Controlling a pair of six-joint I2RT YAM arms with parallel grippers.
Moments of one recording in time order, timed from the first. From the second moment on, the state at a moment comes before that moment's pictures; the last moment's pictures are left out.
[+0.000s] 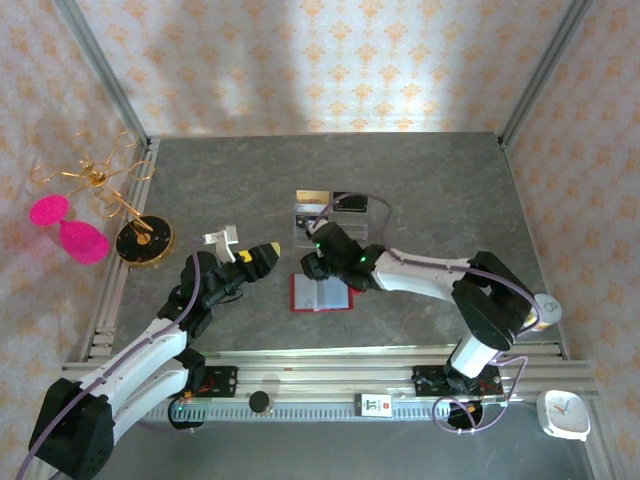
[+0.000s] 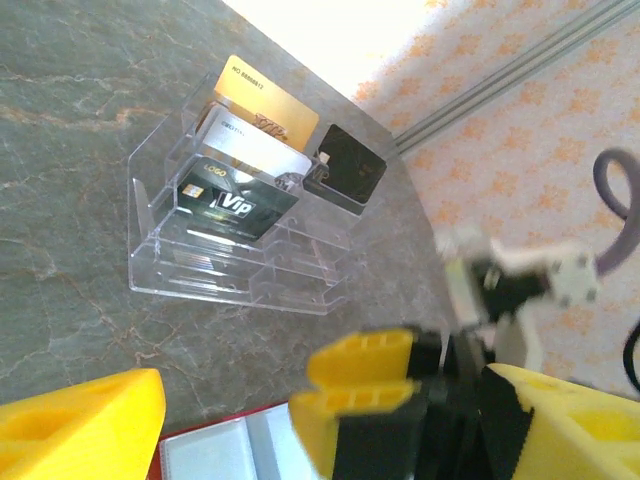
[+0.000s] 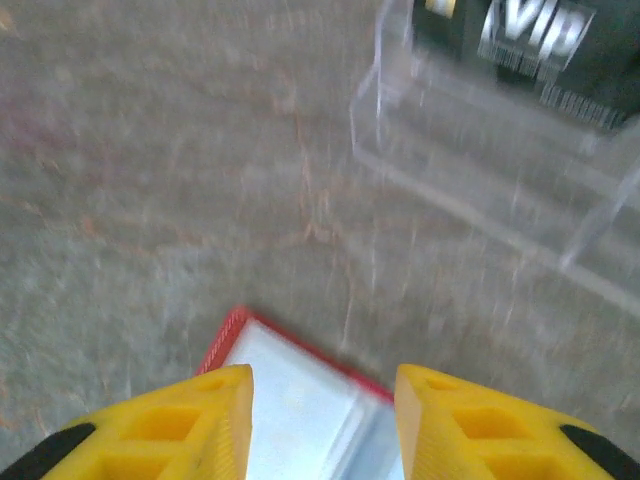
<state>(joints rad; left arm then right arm) -0.36 0.82 0.26 0.30 0.26 -0.82 0.92 1.65 0.97 -0.17 0.08 0.42</state>
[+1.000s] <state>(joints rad) -0.41 0.95 0.18 0.31 0.32 -0.79 1.13 1.81 1.00 -0.21 0.30 0.63</state>
